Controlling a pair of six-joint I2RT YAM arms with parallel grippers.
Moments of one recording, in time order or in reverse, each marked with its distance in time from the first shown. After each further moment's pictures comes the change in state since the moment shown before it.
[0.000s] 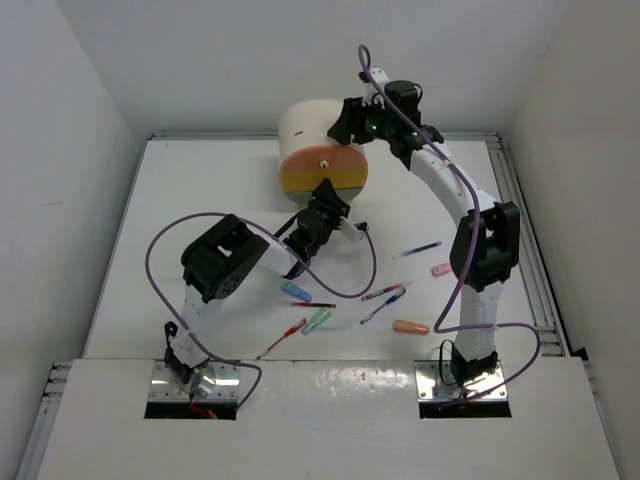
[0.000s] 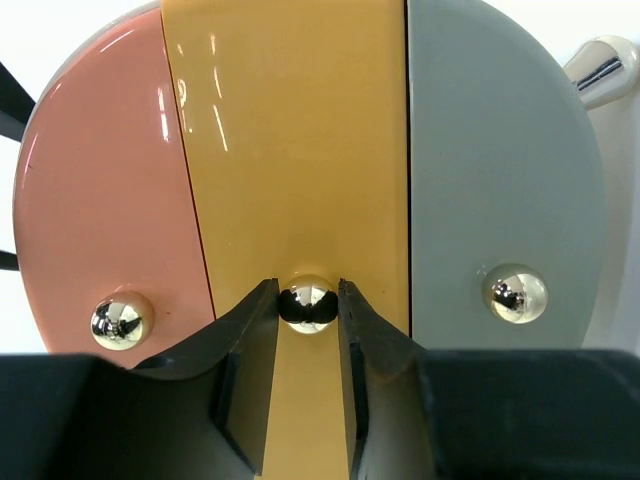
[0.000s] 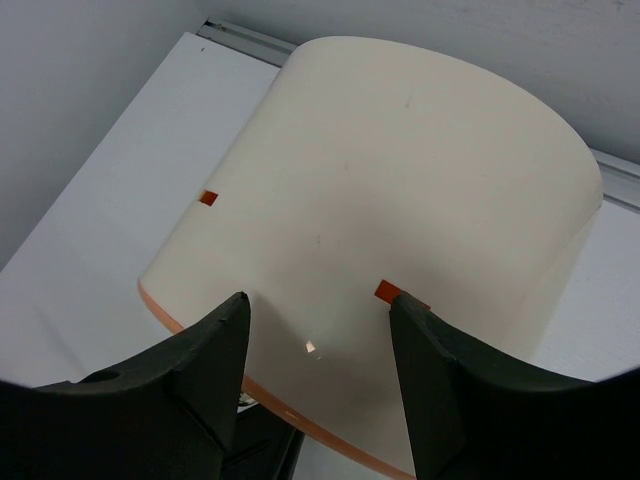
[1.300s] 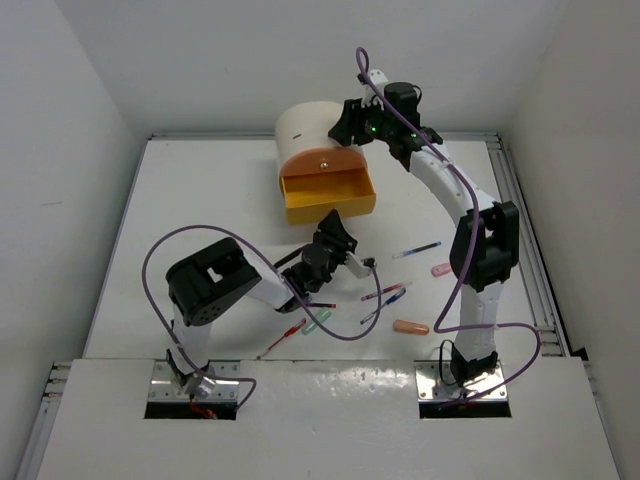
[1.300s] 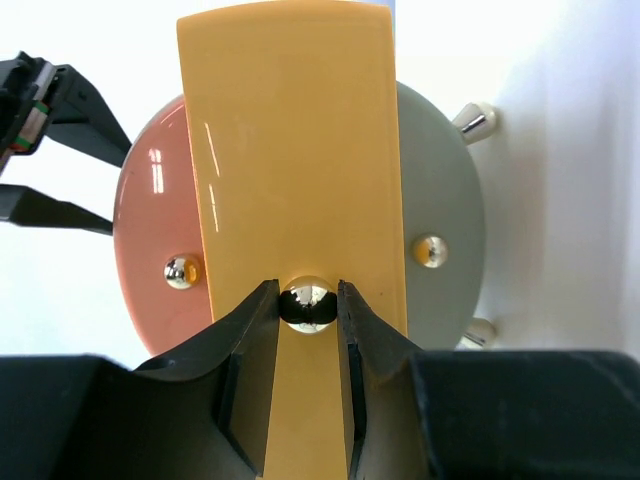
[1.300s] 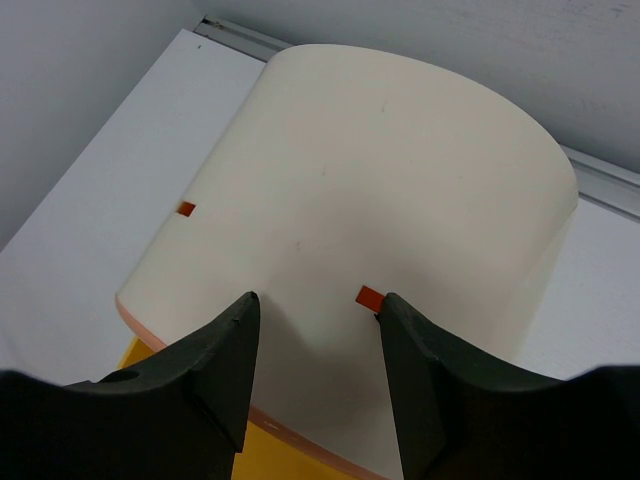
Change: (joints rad) left arm -0.208 -0.177 -0.238 0.013 -0.143 -0.073; right arm 0.001 0.001 -0.018 0.026 0.001 -0.025
